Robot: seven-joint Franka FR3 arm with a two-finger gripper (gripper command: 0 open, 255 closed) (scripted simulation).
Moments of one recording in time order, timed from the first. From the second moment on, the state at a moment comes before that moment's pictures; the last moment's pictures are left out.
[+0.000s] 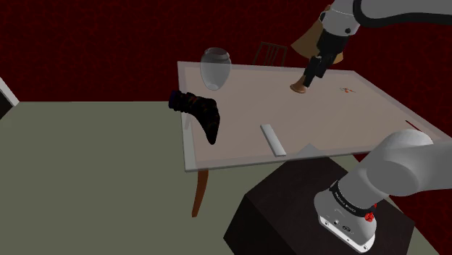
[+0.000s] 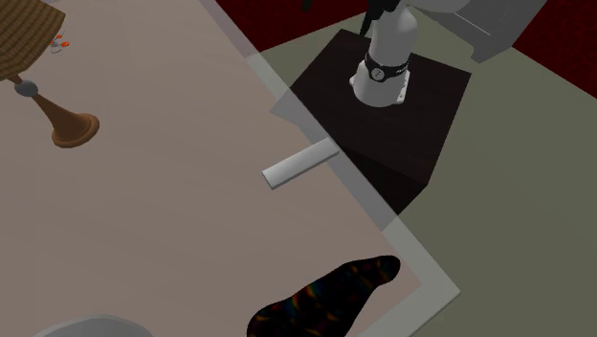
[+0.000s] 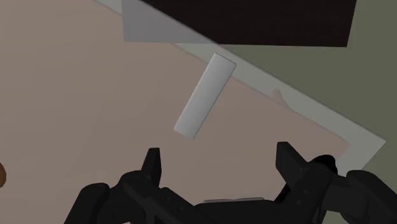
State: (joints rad) arm -0.02 -0.75 -0.01 -2.46 -0.11 1.71 -0.07
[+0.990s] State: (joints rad) arm -0.08 -0.53 -0.04 -2.75 -0.10 2.22 0.07
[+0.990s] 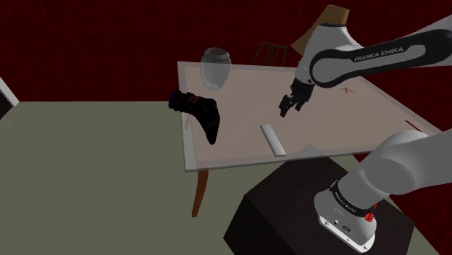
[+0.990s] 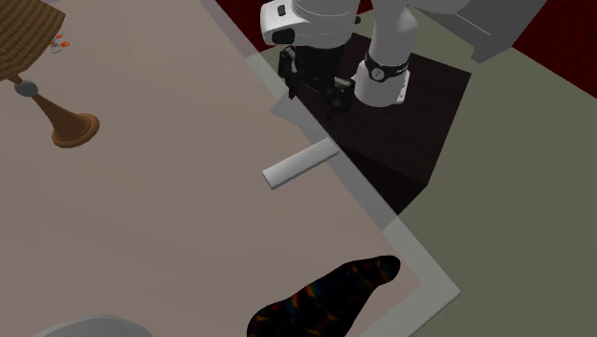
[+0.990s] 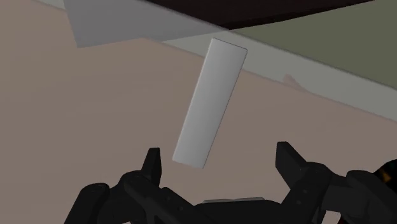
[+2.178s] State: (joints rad) arm -0.11 0.07 -0.06 -2.78 -0.05 2.86 0.17
